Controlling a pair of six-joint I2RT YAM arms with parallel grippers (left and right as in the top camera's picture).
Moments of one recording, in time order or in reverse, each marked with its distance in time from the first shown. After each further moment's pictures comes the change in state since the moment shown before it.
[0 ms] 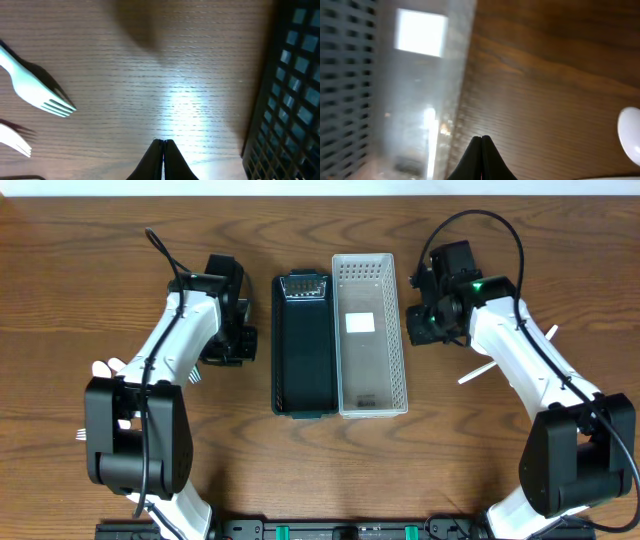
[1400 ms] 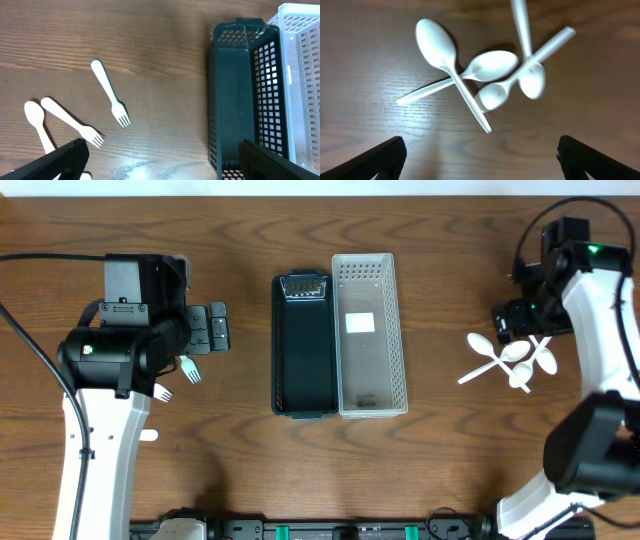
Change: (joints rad) left arm 0.083 -0.569 0.072 -0.019 -0.007 -0.004; right arm -0.383 0.077 0.242 -0.415 0.274 -0.365
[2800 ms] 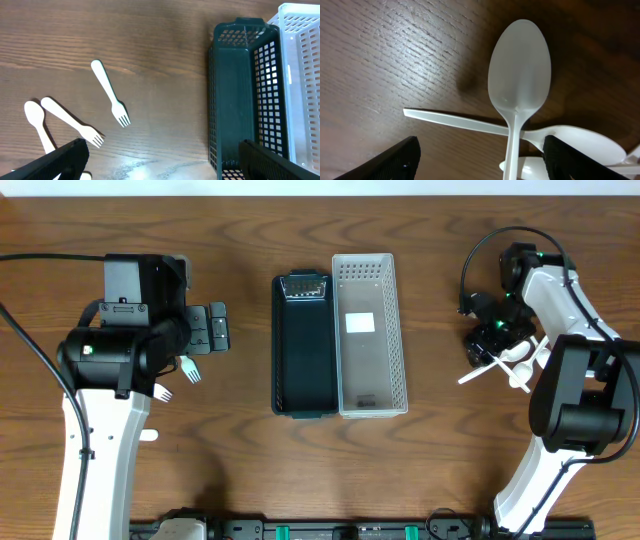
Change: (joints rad) left arm 0.000 0.000 0.000 0.000 0.000 0.000; right arm 0.049 0.224 -0.061 0.073 -0.110 -0.370
